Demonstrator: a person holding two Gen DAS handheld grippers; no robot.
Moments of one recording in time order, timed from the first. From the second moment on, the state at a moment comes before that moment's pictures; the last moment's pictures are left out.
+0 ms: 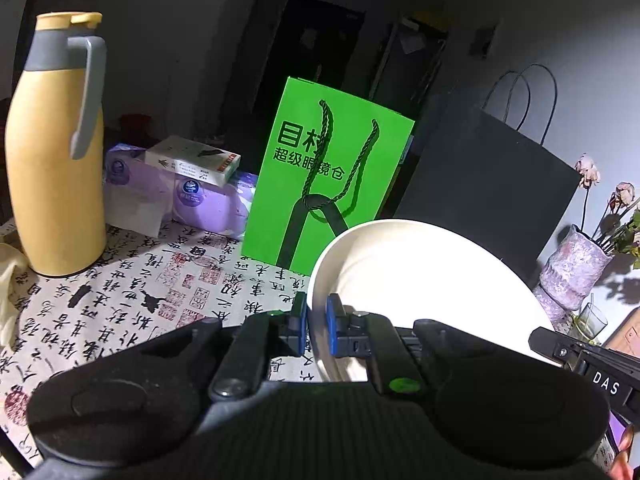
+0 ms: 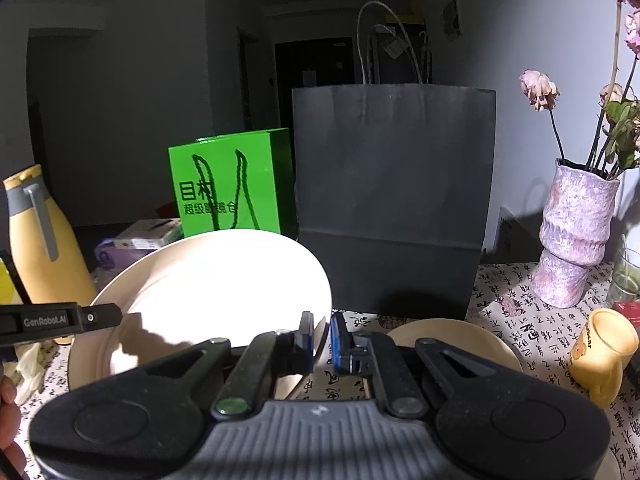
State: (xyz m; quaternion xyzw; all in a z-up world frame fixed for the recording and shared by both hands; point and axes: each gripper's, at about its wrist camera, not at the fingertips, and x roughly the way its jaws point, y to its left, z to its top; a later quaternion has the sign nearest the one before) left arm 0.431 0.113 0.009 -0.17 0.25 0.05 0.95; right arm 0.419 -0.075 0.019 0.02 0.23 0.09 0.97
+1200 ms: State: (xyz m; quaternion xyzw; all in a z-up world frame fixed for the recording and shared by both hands) left arm 0.288 0.073 0.061 -0.13 0.20 0.09 0.97; right arm 0.289 -0.097 0.052 0.05 0.19 0.13 0.97
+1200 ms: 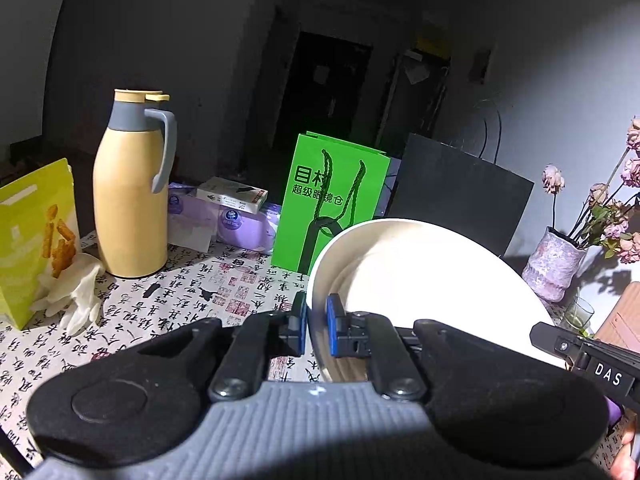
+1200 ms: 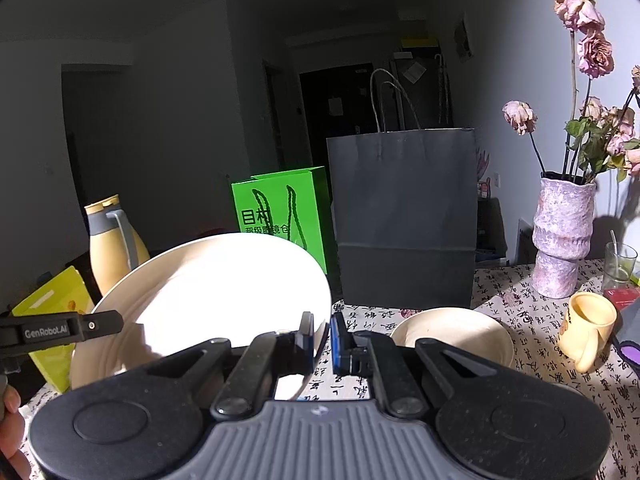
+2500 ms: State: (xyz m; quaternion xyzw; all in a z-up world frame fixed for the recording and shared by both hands) left arm 0.165 0.014 0.071 -0.10 0.19 0.10 0.97; right arm 0.164 -0.141 0.050 0.09 0.19 0.15 0.97
